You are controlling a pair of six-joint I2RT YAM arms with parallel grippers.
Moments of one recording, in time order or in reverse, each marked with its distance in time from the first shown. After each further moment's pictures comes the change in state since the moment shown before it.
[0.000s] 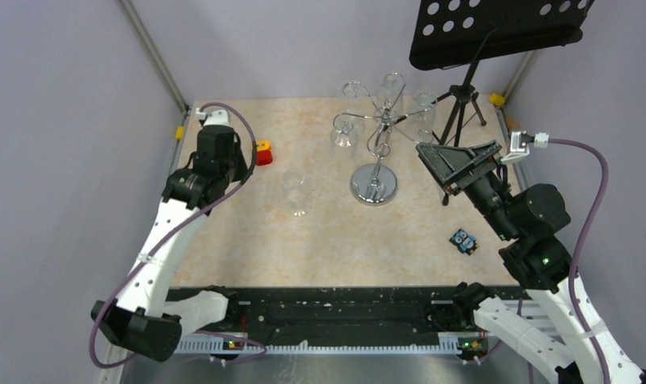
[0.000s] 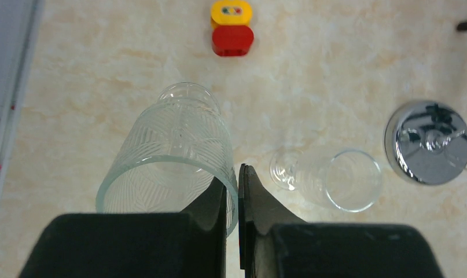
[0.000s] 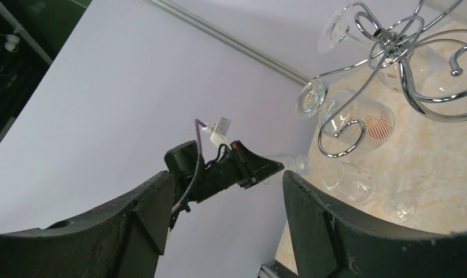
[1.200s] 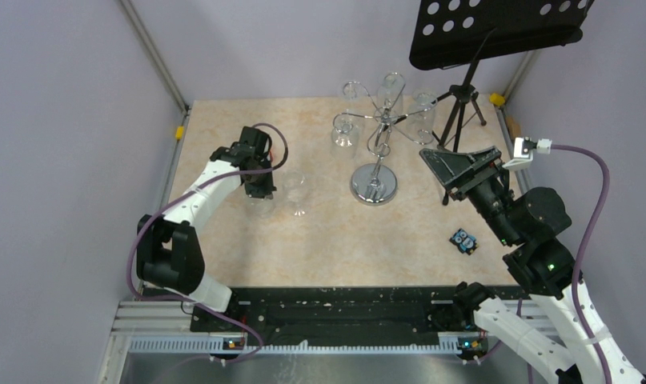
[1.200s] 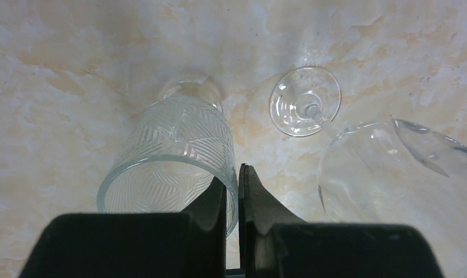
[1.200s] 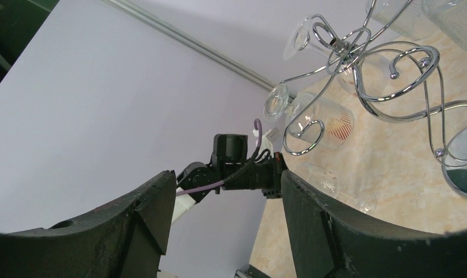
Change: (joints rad) left arm 0.026 0.382 -0.062 -0.028 0.240 0.008; right arm 0.000 -0.033 0.000 -0.098 0.070 -0.074
